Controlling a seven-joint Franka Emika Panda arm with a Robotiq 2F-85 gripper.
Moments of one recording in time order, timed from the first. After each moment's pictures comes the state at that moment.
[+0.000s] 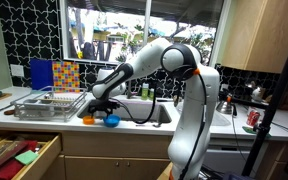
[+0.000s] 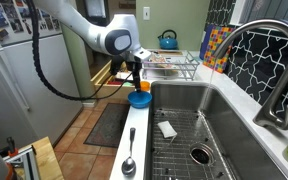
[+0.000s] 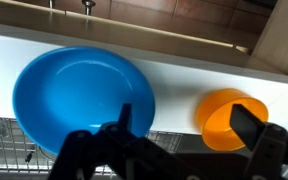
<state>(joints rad) -0.01 0.01 0.10 -2.25 -0.03 2.47 0.72</state>
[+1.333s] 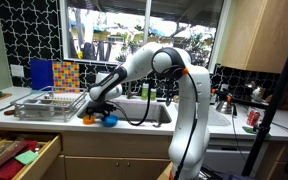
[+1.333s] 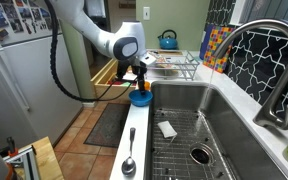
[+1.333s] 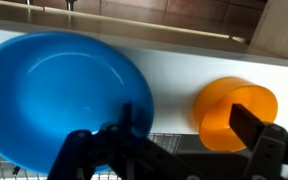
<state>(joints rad) 0.02 0.12 0.06 -2.17 0.01 2.52 0.73</state>
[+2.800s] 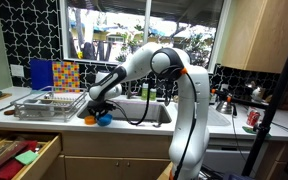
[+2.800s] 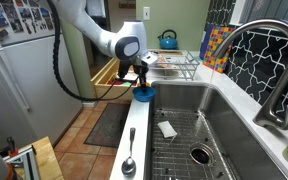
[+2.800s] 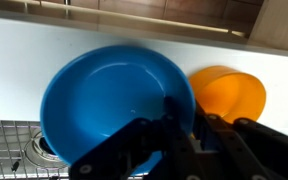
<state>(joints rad) 0.04 0.13 0.04 -2.15 0.01 2.51 0.73</state>
